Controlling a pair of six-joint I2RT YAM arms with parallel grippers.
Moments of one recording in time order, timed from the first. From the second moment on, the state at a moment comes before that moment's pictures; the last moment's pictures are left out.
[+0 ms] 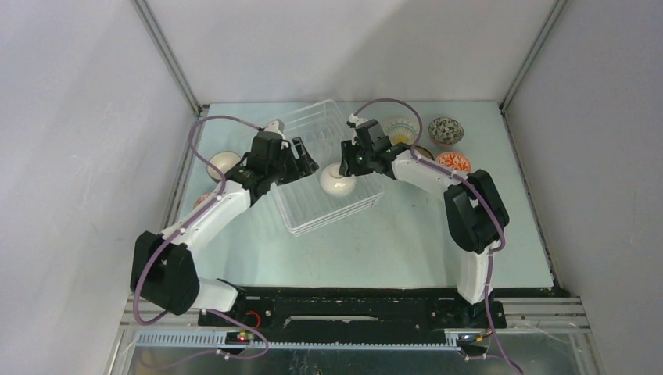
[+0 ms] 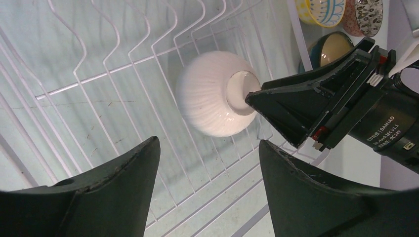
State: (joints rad) left arm -0.41 1.37 1.03 -0.28 0.03 -0.65; right arm 0.59 1.93 1.45 -0.27 -0.11 0.36
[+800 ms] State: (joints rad) left arm -0.36 1.42 1.03 -0.30 0.10 -0.63; right arm 0.59 1.95 1.45 -0.27 -0.25 0.42
